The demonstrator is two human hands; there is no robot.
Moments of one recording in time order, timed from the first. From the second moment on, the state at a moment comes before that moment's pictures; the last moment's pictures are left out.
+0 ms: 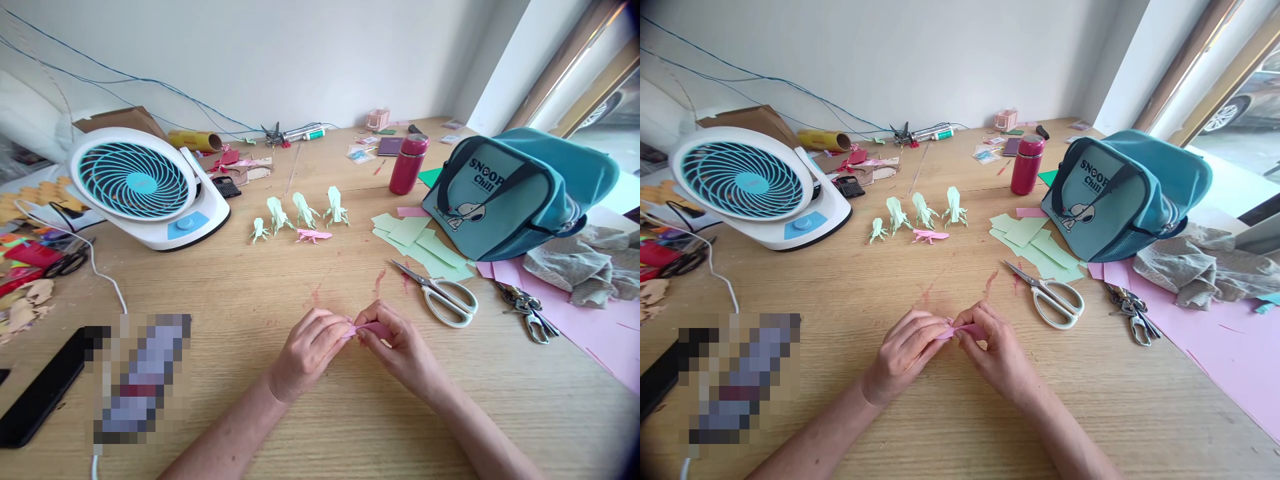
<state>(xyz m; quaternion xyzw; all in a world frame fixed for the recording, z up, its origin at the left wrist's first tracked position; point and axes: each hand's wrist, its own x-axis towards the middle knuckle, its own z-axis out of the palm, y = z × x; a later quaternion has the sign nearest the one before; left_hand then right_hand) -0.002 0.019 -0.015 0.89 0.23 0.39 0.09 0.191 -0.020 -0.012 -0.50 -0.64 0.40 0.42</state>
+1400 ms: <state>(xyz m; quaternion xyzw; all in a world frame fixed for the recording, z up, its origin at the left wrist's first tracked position) 0.004 0.020 -0.018 0.86 0.32 0.37 0.13 0.196 -0.013 -0.013 -0.49 -0.46 0.56 0.48</state>
